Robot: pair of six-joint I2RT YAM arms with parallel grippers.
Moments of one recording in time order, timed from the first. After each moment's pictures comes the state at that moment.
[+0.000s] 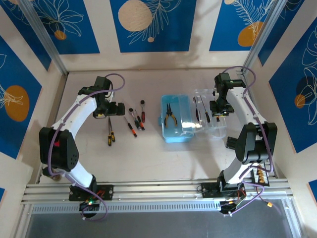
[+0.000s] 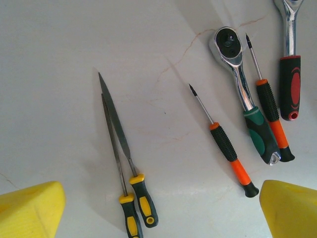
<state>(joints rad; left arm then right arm) -0.22 1.62 1.36 -0.97 0.02 -0.21 0.06 1.66 1.44 -1.23 0.11 0.07</state>
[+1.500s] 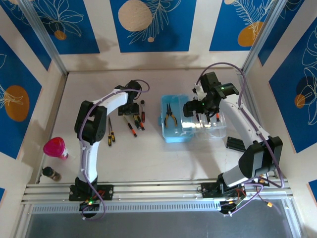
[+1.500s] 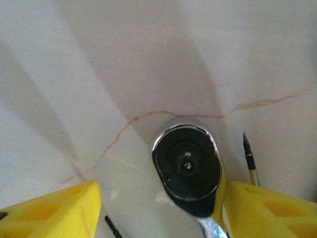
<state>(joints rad) -0.40 2.17 1.65 -0.87 -0.16 -0.44 0.29 1.49 1.43 -1.14 -0.11 0.10</state>
